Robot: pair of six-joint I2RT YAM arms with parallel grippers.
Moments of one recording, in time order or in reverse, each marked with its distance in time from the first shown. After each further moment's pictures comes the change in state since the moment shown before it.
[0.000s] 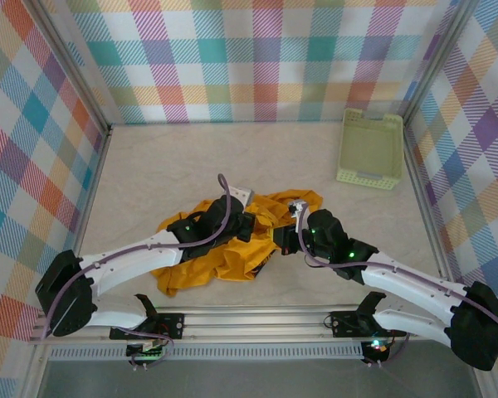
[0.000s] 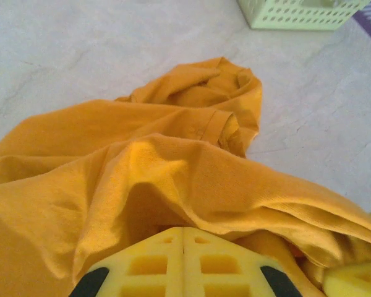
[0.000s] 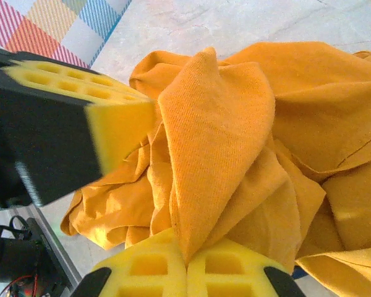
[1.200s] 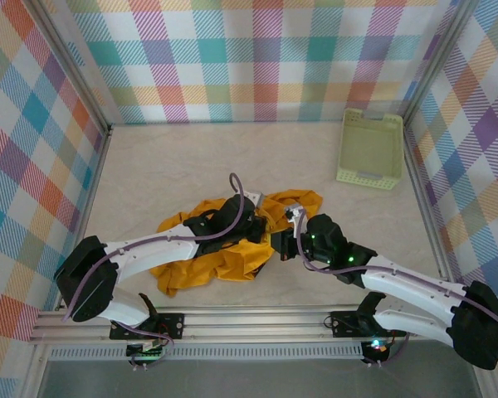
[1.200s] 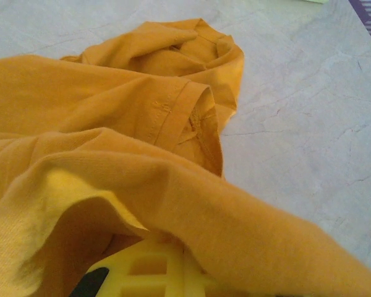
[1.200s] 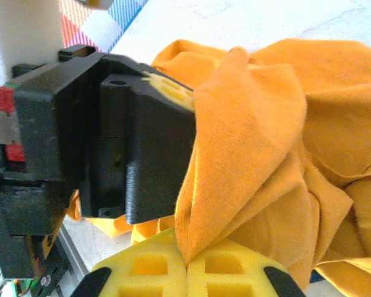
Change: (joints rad) left arm 0.000 0.145 0.032 0.053 0.115 -0.098; right arm 0.028 -0.016 -0.039 0.058 -0.010 -0.052
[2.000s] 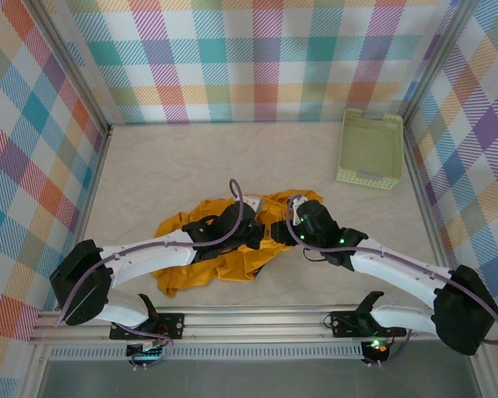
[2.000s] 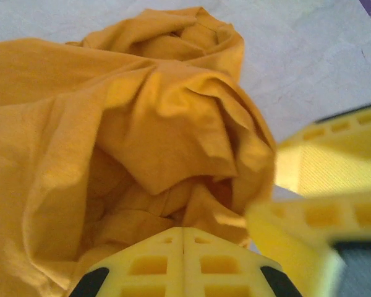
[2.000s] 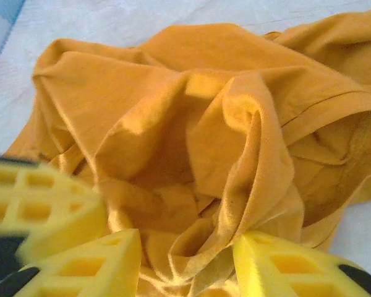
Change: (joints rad) left arm -0.050 -0.026 -0.032 -0.016 -0.034 -0.019; right arm -0.090 0.180 0.161 -0.225 0.117 0.045
